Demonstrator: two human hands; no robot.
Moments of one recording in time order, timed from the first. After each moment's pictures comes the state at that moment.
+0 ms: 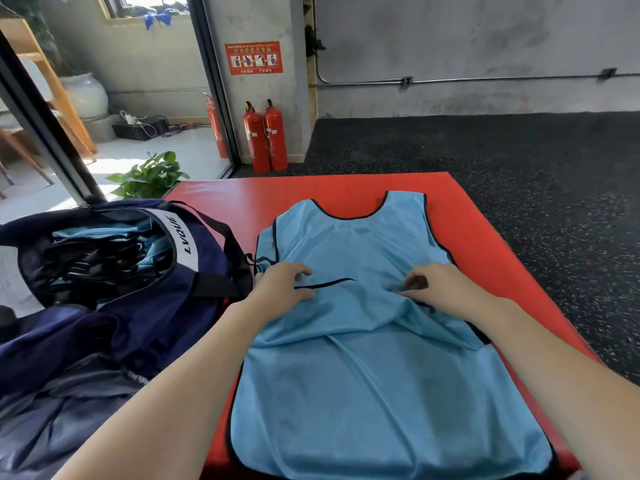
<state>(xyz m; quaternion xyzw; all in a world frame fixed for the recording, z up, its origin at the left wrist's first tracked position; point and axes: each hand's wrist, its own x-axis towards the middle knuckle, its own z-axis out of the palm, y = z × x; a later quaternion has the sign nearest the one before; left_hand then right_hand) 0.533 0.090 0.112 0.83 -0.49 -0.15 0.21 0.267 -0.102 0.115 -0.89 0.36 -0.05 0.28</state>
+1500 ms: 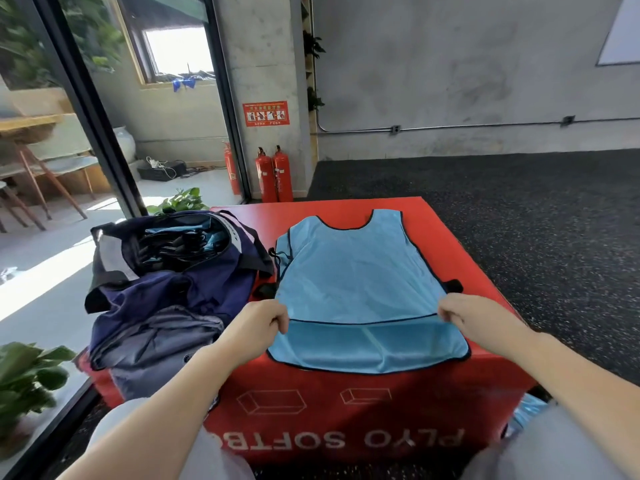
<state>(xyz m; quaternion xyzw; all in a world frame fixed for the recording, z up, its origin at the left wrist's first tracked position) 0.437 0.296 0.147 0.78 -0.58 -0.04 0.25 0.089 0.021 0.136 -0.96 0.26 -0.10 0.05</state>
